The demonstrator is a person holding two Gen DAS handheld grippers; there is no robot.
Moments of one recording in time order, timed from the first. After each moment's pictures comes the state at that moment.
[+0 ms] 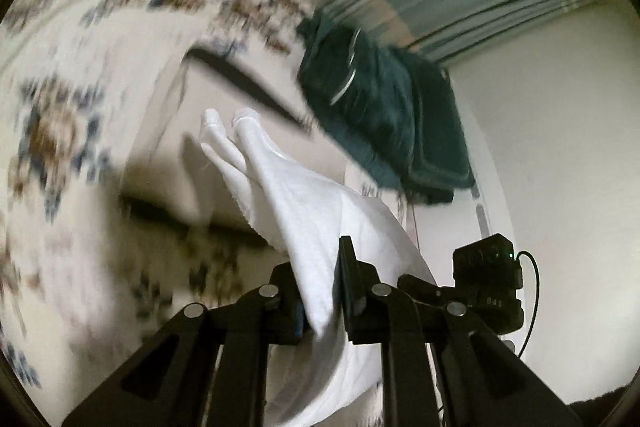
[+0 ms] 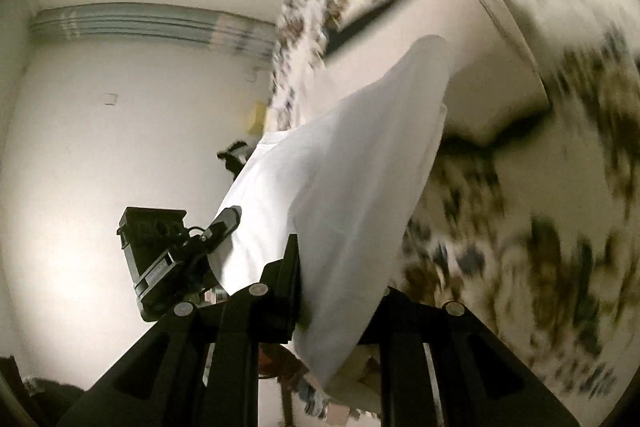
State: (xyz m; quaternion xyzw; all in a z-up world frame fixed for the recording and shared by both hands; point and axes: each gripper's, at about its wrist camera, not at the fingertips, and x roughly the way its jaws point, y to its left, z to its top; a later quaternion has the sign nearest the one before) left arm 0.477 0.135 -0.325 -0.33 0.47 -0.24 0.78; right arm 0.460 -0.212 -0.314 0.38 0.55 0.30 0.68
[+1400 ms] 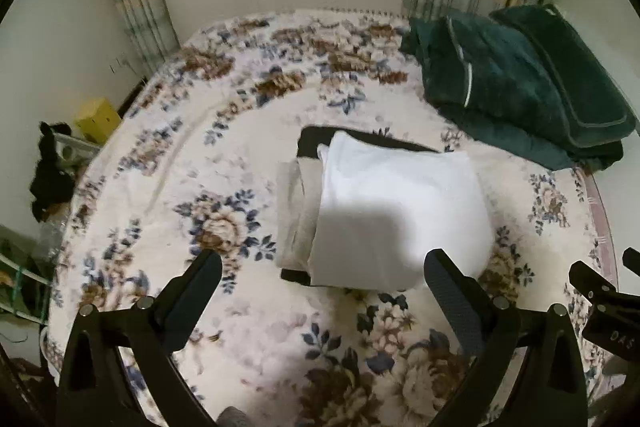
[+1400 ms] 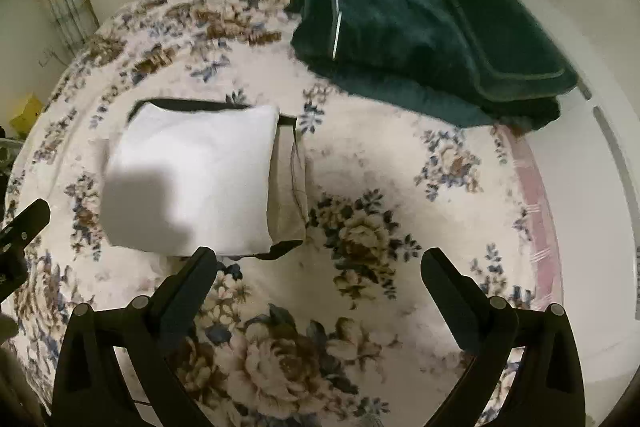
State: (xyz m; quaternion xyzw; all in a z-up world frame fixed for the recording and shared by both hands) left arm 0.471 0.061 -0.264 -0.01 0.48 0.02 0.88; right arm 0.419 -0.170 -0.194 -0.03 0.52 -0.09 0.85
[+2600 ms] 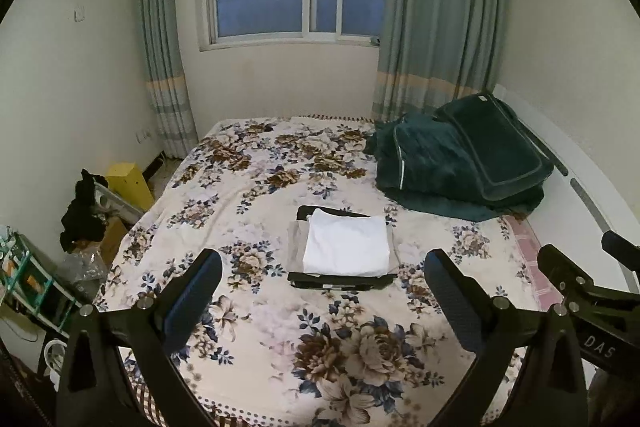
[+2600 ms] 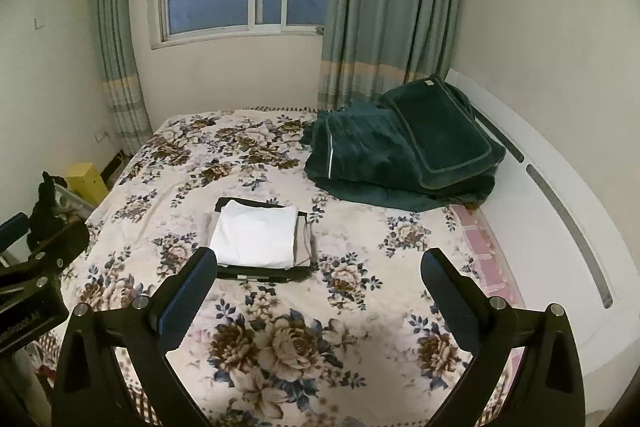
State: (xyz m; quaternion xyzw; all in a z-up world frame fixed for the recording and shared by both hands) left arm 0.213 0.044 -0.022 -0.02 0.33 0.00 0.95; right arm 0.109 -0.152 0.110 -0.03 0.34 -0.05 0.94
